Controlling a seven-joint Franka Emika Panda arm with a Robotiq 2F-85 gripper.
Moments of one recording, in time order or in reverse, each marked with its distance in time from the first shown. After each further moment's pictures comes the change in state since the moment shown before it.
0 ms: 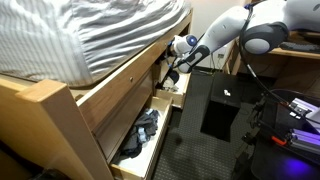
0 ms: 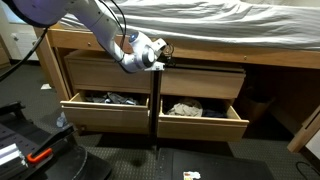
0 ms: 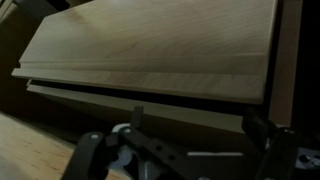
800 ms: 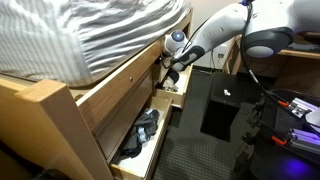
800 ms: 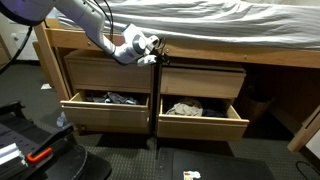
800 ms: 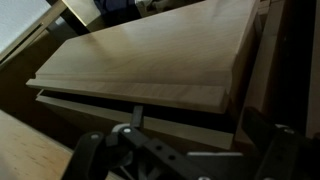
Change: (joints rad) arm 0.198 -0.003 -0.193 -0.026 0.078 -0.324 0.051
